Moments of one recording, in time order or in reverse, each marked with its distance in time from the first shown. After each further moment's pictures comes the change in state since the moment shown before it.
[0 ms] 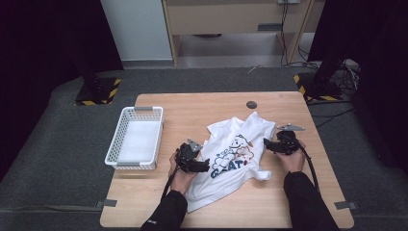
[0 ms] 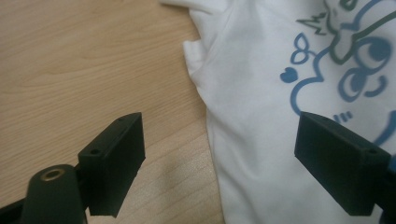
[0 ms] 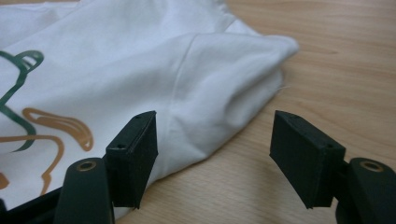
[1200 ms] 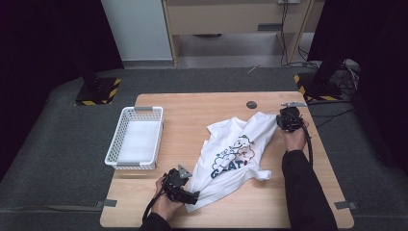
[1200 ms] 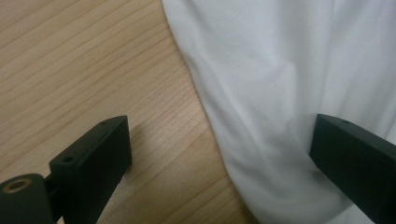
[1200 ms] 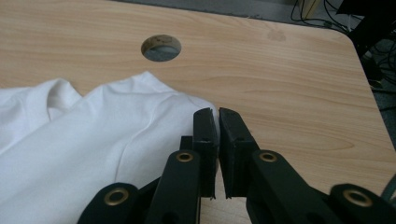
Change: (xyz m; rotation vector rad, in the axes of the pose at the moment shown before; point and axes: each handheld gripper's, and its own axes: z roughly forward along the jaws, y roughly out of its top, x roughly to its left) left arm -0.006 -0.072 -0.052 0.162 -0.144 0.060; right arm -0.016 0.074 -0.003 -0.011 -0.194 0.047
